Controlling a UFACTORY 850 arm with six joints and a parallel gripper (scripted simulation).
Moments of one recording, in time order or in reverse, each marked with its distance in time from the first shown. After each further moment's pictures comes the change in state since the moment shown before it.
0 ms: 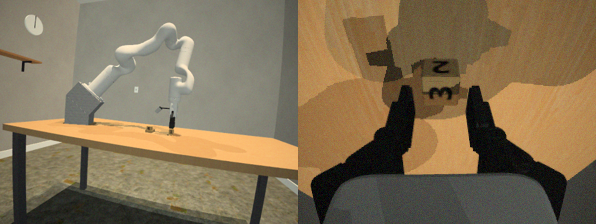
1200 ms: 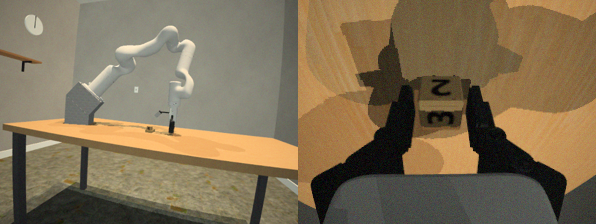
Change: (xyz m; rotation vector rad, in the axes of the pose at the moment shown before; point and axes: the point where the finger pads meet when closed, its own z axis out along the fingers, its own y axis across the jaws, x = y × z) arm 0.000 0.000 0.028 0.000 0.000 0.000
